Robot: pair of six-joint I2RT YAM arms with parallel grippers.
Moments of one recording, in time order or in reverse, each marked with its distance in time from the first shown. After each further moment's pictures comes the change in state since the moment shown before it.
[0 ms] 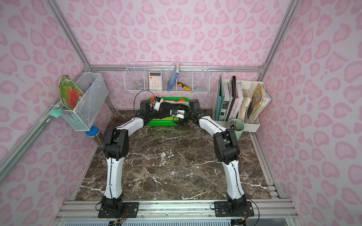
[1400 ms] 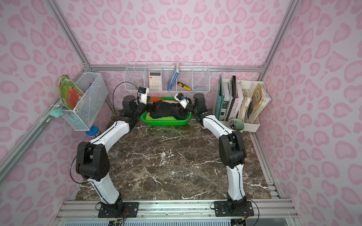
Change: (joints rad) left arm -0.002 -0.628 -0.443 0.175 -0.172 -0.077; right arm -0.024 -0.166 -0.103 0.311 -0.011 0.643
